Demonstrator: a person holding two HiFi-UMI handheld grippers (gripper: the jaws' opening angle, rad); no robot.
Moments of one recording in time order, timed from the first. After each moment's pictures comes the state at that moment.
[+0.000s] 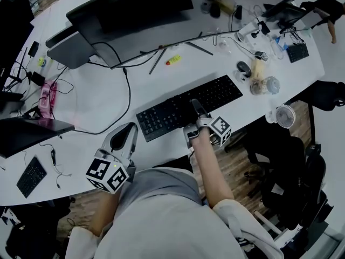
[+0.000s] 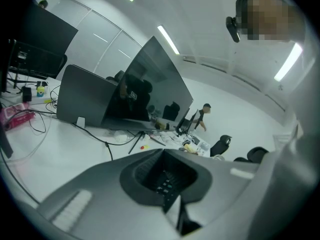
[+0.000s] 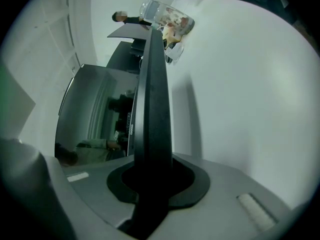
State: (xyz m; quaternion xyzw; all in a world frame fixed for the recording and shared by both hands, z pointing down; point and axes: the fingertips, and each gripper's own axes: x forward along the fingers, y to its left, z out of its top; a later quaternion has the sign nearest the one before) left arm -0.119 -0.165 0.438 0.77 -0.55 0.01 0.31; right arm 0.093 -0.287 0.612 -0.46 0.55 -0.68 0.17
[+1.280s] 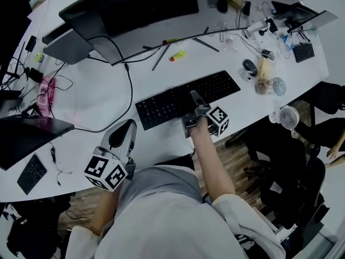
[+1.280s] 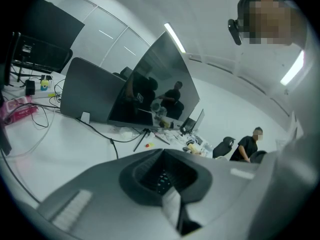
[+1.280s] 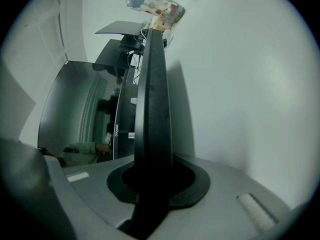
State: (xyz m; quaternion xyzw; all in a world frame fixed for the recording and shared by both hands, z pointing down) left arm -0.139 -0.180 0.457 0.76 -0.56 0.01 0.34; right arm 0.070 -0.316 0.653 -0.47 0.51 -0.70 0.16
